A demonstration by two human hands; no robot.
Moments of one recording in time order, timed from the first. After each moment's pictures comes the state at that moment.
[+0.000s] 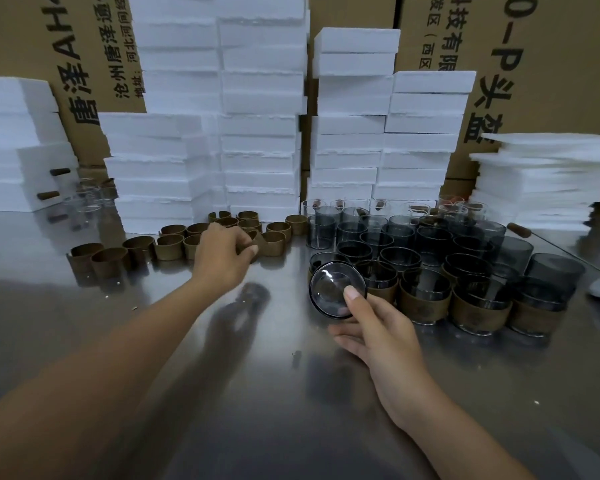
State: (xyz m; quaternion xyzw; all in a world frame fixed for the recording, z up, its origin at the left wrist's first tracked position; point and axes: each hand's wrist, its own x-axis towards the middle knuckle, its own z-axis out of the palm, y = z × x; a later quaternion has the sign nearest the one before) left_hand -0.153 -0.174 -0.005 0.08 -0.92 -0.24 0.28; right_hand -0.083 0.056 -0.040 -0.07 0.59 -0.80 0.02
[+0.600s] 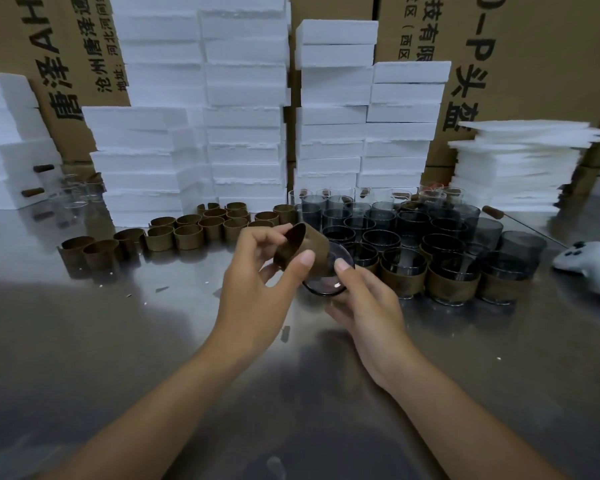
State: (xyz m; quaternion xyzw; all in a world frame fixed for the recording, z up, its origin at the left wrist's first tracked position) left_hand -0.042 -0.071 -0.009 -0.12 -0.70 -0.62 0.33; right_hand -0.067 0.059 -0.027 -0.09 0.58 -0.81 0.03
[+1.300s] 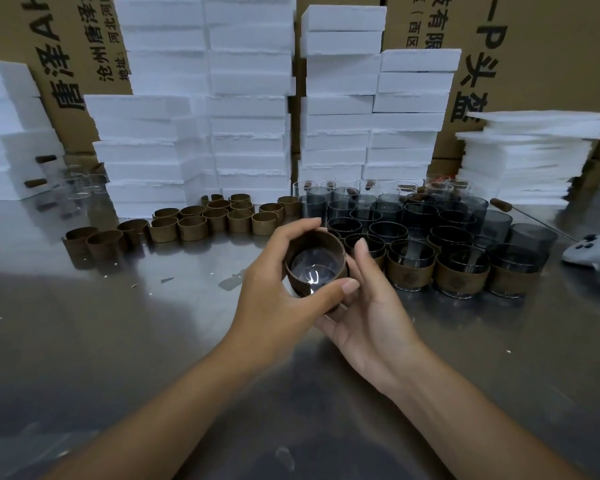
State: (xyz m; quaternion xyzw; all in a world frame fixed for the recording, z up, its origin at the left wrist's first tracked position) left_hand -0.028 -0.065 -0.012 -0.18 -0.75 -0.56 0.32; right_hand -0.048 0.054 -0.012 -0.11 0.40 -0.88 0.21
